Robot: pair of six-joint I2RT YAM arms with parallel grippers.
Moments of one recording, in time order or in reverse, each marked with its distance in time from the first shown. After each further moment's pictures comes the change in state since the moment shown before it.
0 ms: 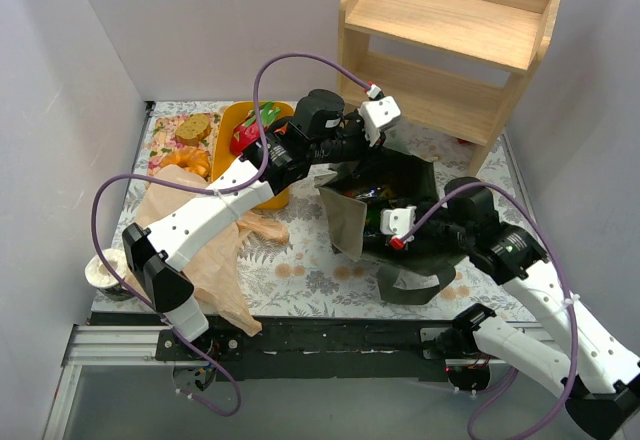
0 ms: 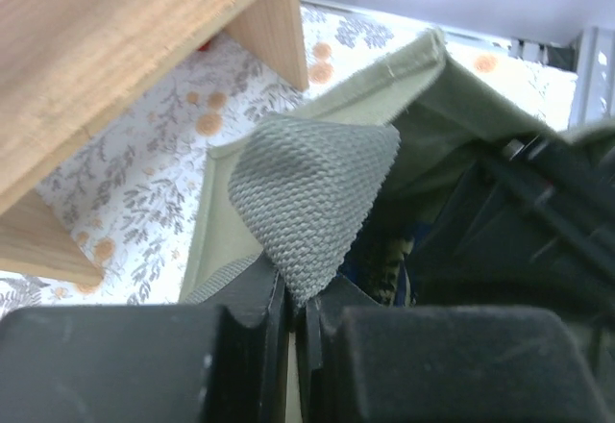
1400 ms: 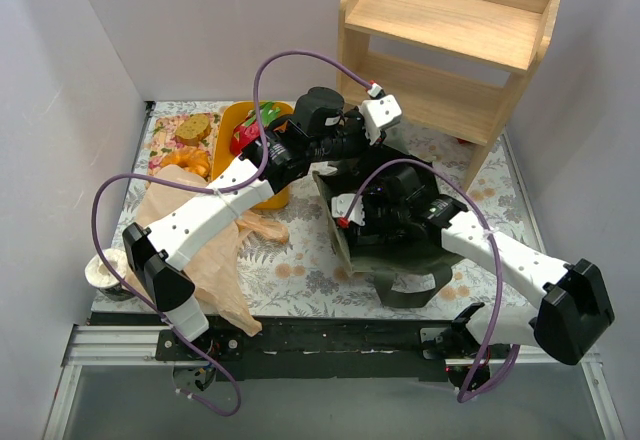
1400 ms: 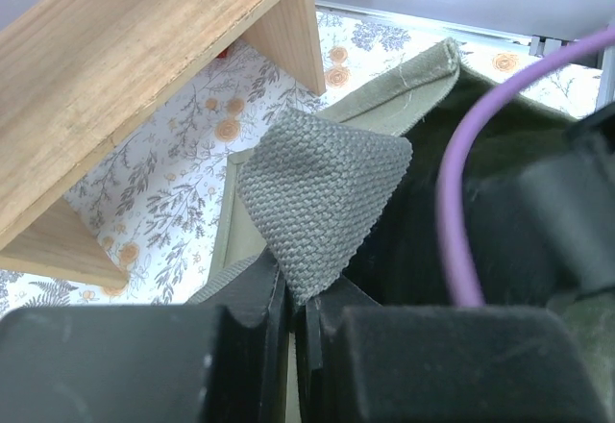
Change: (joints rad) left arm 0.002 0.014 0.028 0.000 -0.025 0.044; right arm 0.099 0.447 0.026 0.245 0.032 0.090
